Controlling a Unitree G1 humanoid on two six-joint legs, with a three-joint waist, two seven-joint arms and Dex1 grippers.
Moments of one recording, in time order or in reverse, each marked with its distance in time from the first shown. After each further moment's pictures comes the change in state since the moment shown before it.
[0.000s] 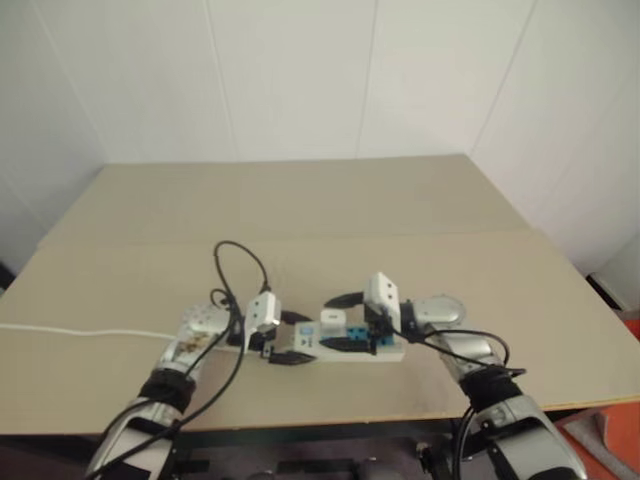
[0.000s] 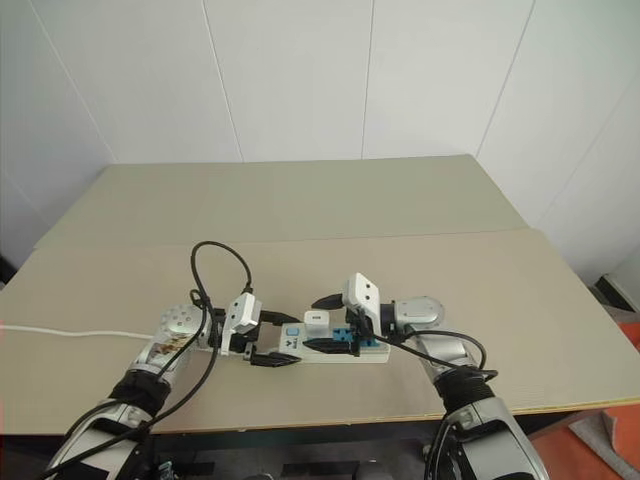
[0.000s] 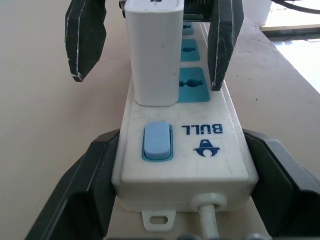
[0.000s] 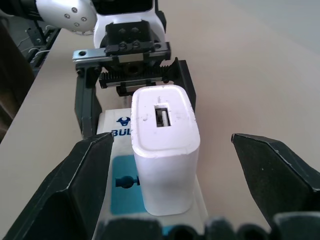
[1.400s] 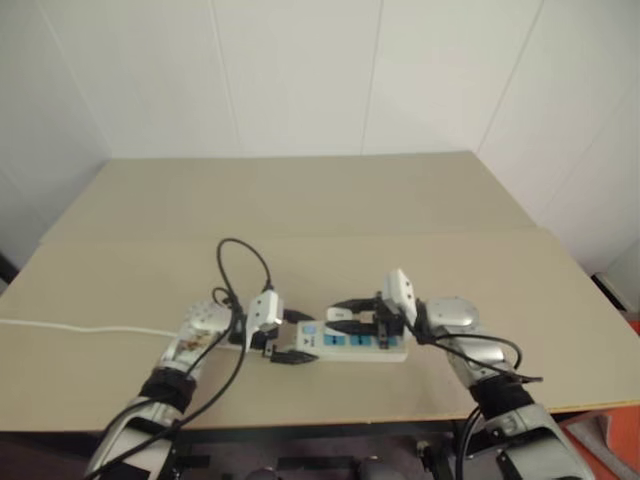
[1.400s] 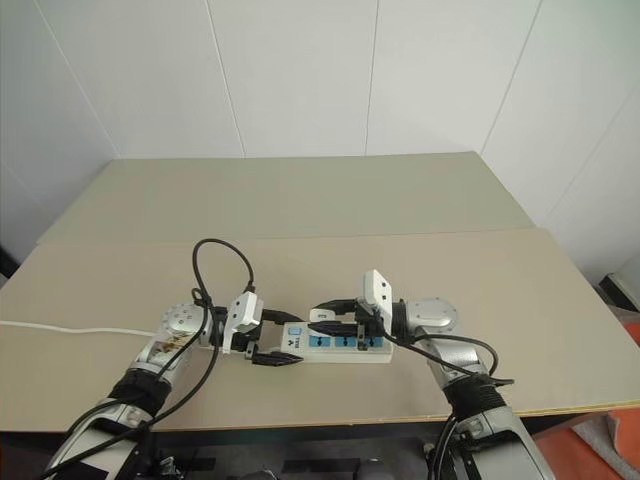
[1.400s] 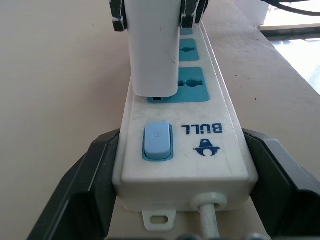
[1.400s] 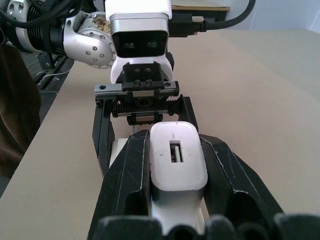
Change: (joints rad) left arm 0.001 0.023 -0.001 -0.045 -0.033 0.023 -0.031; right arm 0.027 -0.033 -0.003 -0.038 0.116 -0.055 0.052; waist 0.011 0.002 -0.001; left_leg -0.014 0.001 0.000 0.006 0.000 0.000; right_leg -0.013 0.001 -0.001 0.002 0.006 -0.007
